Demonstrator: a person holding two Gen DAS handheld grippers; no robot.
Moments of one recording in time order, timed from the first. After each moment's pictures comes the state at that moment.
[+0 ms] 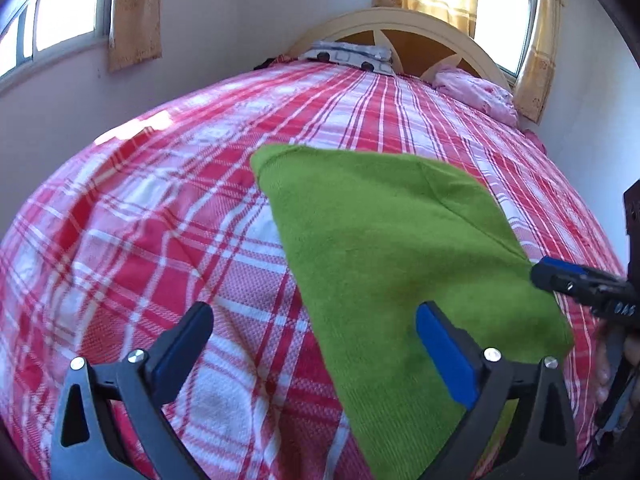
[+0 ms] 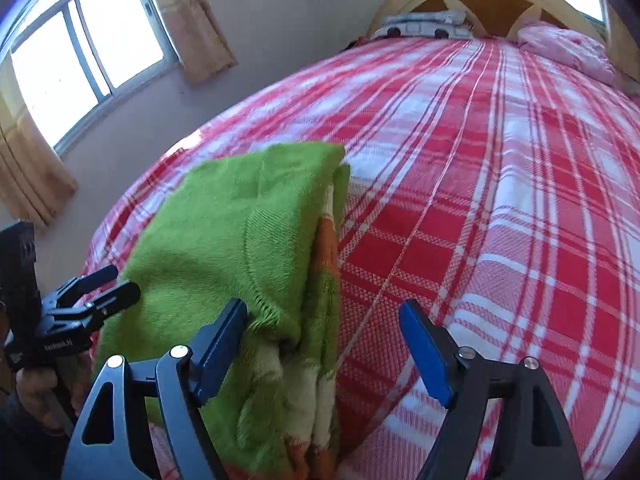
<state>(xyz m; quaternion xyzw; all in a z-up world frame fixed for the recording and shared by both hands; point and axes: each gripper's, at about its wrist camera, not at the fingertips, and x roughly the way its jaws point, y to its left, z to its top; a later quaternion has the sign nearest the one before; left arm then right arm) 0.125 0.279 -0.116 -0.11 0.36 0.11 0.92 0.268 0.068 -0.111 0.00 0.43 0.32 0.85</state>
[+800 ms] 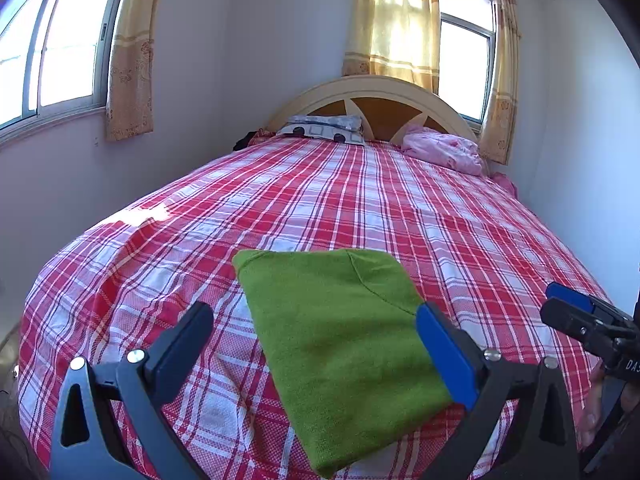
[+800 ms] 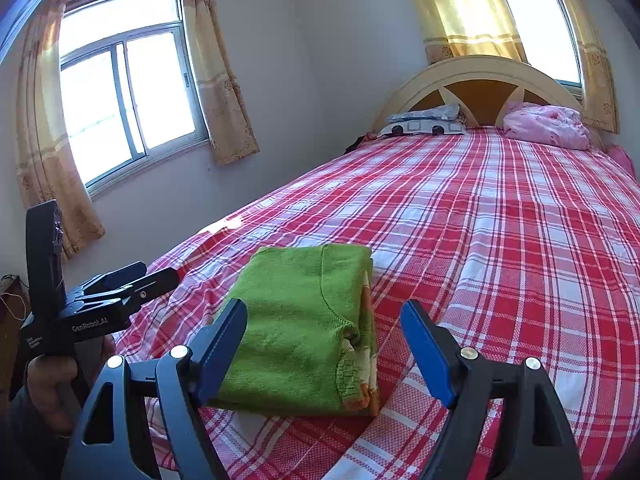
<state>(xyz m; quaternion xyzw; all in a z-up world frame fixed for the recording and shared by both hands) 0.086 0.249 -0.037 -0.09 0.25 0.09 0.96 0.169 0.042 -0.024 0.02 0.28 0.32 0.90</state>
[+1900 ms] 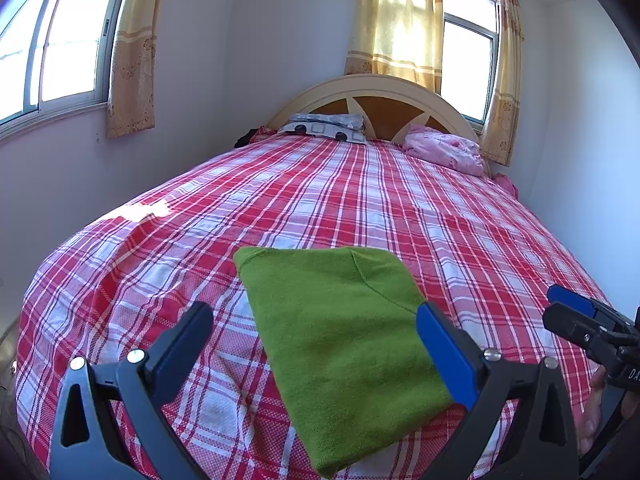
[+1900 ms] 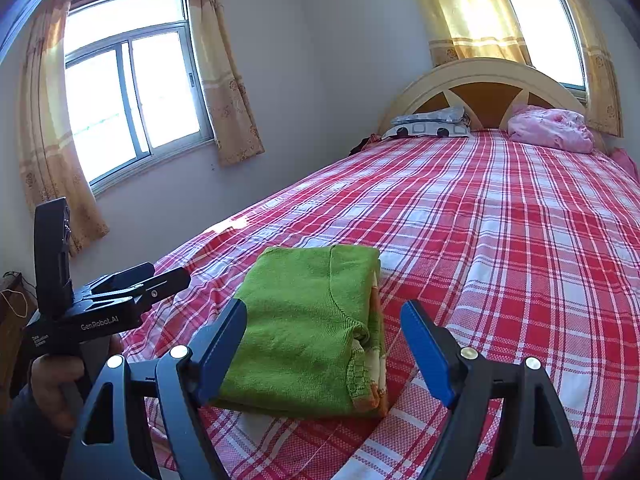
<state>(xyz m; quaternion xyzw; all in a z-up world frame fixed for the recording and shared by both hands) 0.082 0.247 -0.042 -0.09 0.25 0.09 0.96 0.164 0.049 -0.026 0.01 0.28 0.33 0.90</state>
